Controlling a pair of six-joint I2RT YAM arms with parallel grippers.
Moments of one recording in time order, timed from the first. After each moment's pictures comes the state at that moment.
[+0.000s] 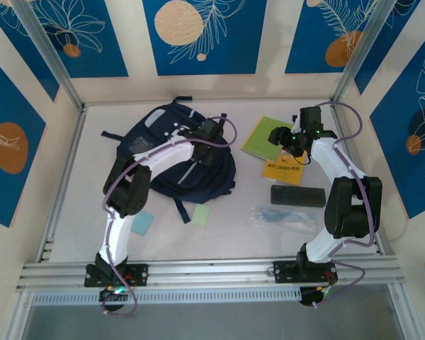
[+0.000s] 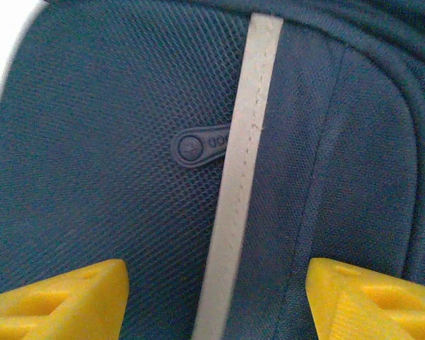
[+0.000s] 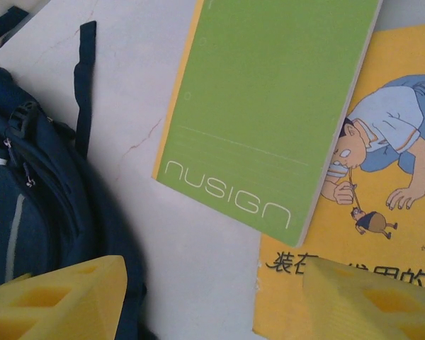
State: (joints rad) left arm -0.67 2.14 1.70 -0.72 -0.28 -0.21; right arm 0.00 1.61 1.20 -0.53 -0.30 0.46
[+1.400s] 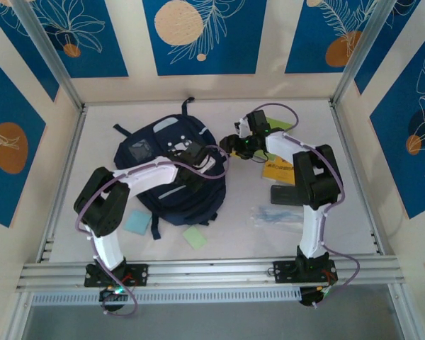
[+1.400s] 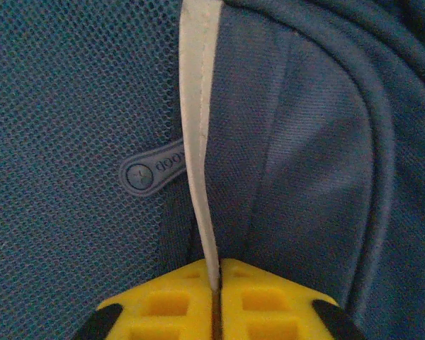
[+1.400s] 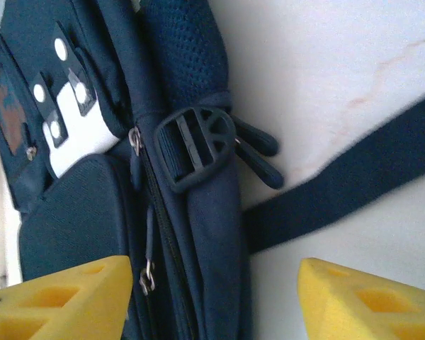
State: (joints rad) left arm -0.70 1.81 1.23 -0.60 -0.11 0.06; right arm 0.32 2.02 1.40 -0.36 -0.59 0.48
